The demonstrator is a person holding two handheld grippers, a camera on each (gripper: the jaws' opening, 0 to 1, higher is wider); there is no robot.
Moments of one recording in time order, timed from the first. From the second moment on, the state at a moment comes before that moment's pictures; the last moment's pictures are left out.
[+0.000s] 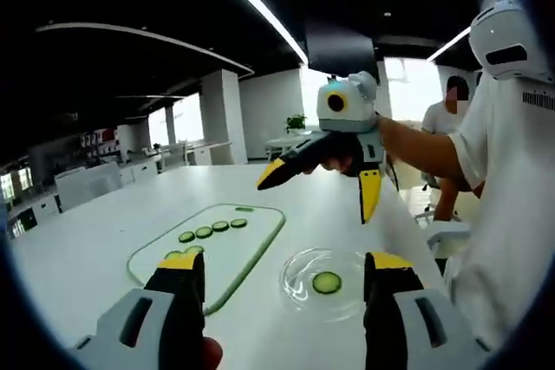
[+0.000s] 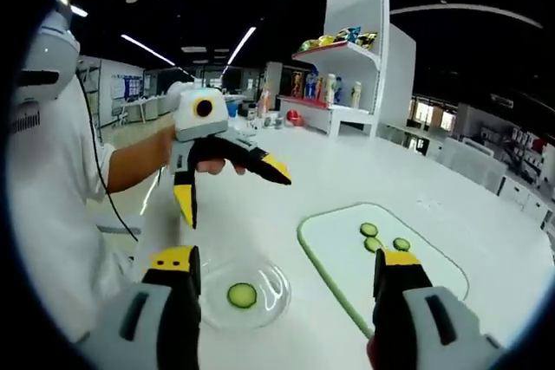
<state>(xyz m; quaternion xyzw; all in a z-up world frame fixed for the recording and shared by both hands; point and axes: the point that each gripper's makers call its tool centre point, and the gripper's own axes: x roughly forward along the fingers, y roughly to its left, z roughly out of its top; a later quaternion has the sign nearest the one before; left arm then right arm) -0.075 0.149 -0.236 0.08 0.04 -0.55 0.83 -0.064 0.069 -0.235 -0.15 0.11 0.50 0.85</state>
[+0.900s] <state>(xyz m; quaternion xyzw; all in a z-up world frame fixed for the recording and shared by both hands) -0.055 0.218 -0.189 0.07 -0.03 -0.44 0.90 -0.051 -0.030 -0.193 -0.10 0.04 0.37 0.92</state>
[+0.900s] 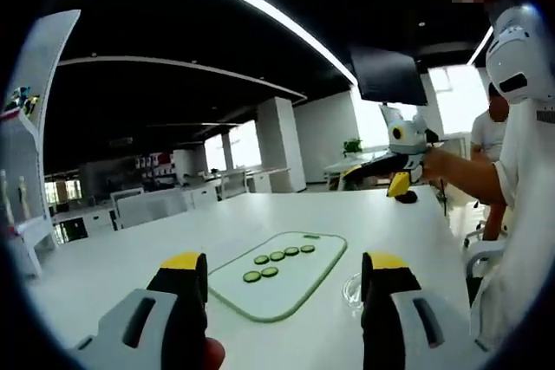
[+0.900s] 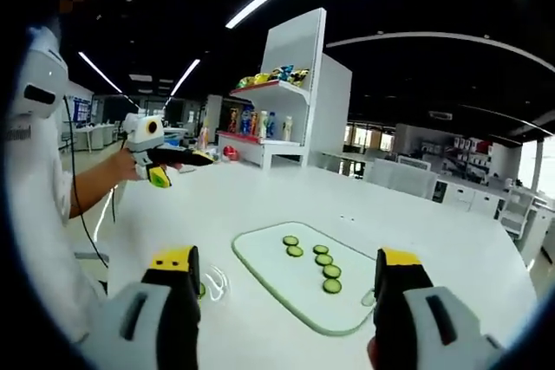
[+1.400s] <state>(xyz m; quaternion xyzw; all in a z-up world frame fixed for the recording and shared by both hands) -0.059 0.262 -0.191 0.05 -0.04 -0.38 0.92 -0.064 -0.072 -0.202 -0.09 0.02 0.31 0.95</state>
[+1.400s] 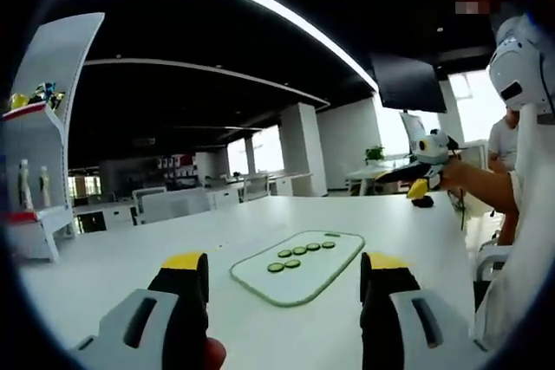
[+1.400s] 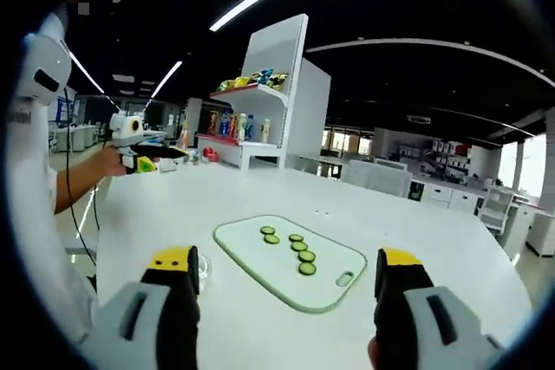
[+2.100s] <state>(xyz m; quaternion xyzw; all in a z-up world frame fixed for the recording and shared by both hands) -0.066 0.306 -0.195 0.03 -0.06 -0.31 0.95 -0.080 -0.143 -0.208 -0.06 0.00 0.22 0.97</state>
